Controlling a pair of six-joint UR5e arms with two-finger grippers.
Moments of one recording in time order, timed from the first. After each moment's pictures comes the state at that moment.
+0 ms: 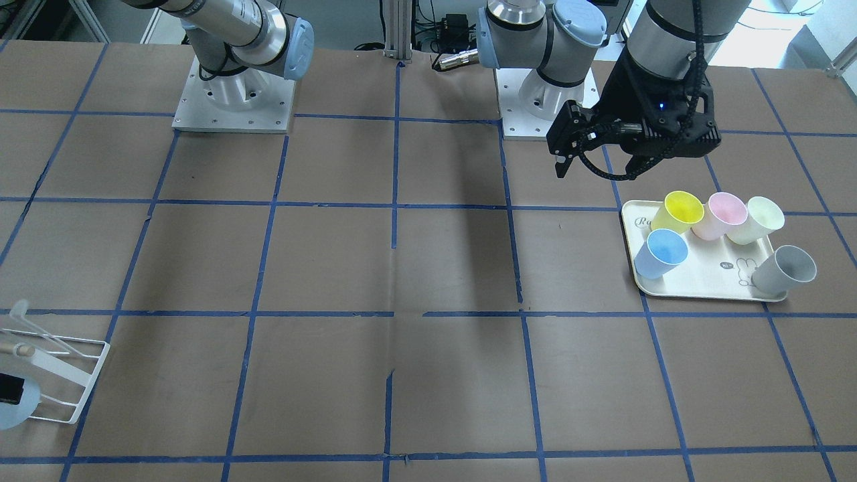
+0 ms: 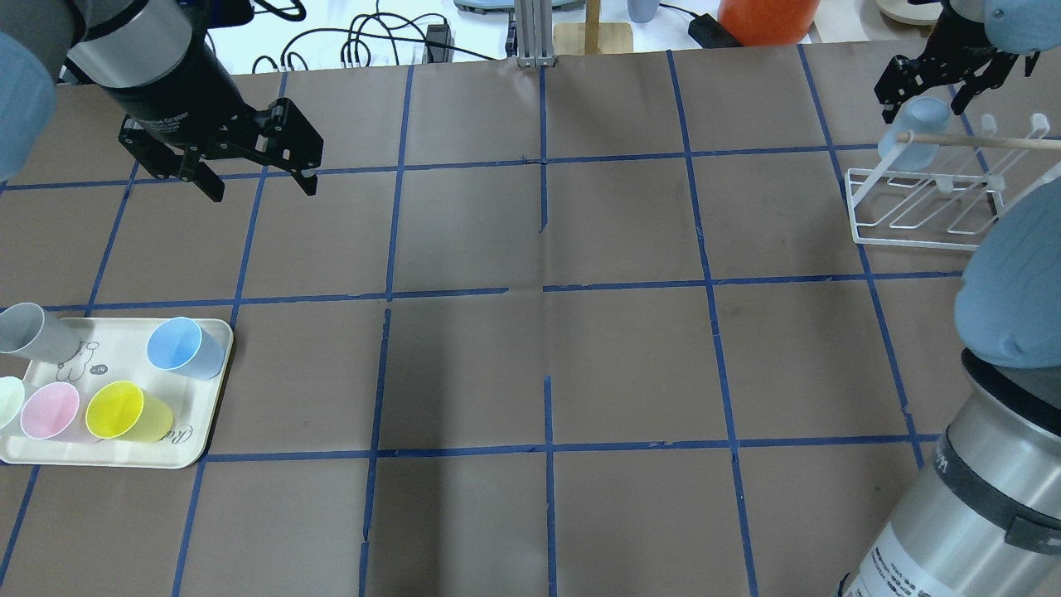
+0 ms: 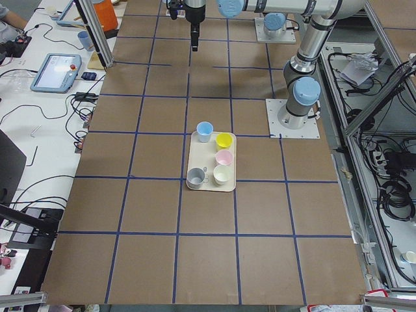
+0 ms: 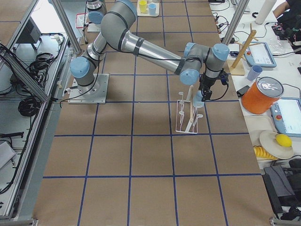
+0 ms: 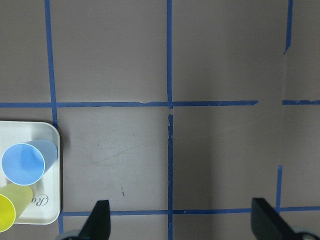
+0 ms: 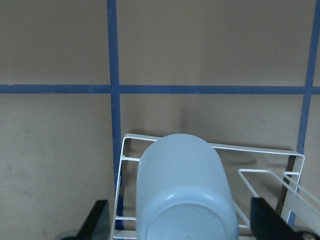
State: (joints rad) left arm -1.53 -1.57 -1.54 -1.59 1.54 0.03; right arm 1.21 -0.91 1.14 -1.79 -1.68 -0.37
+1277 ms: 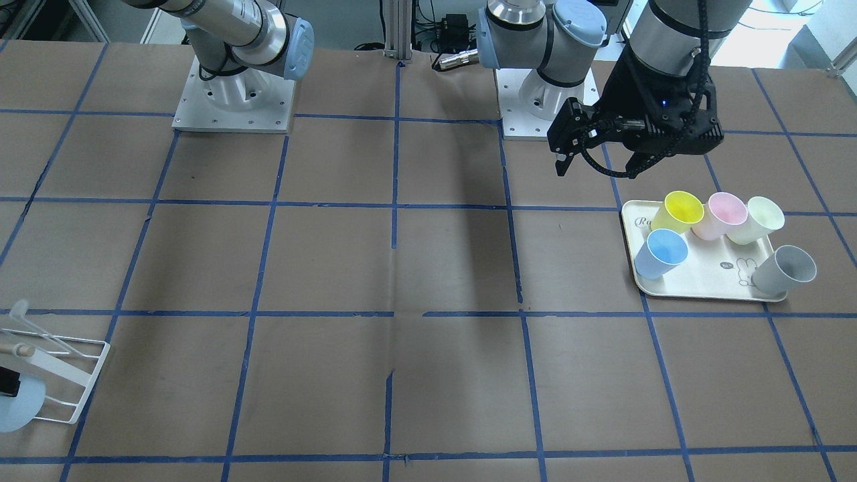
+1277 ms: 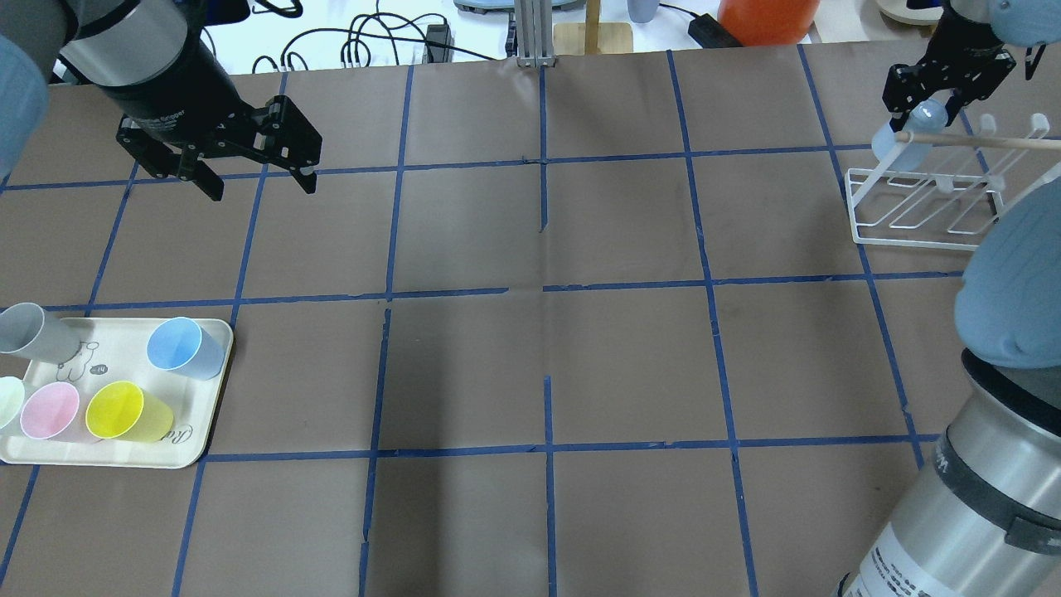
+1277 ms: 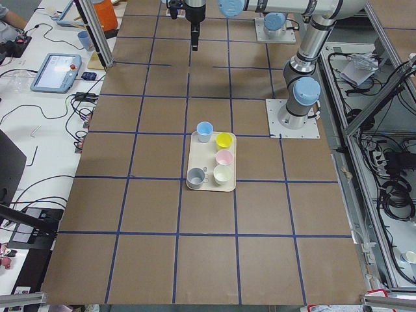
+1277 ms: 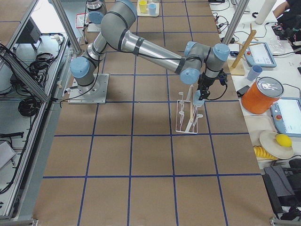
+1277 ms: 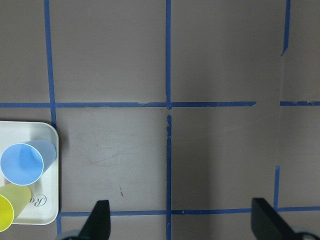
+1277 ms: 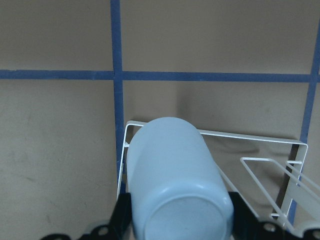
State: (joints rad) left arm -1.53 -1.56 -1.53 -1.59 1.53 0.03; right arm 1.21 -0.92 1.13 -1.74 -1.69 -0.38
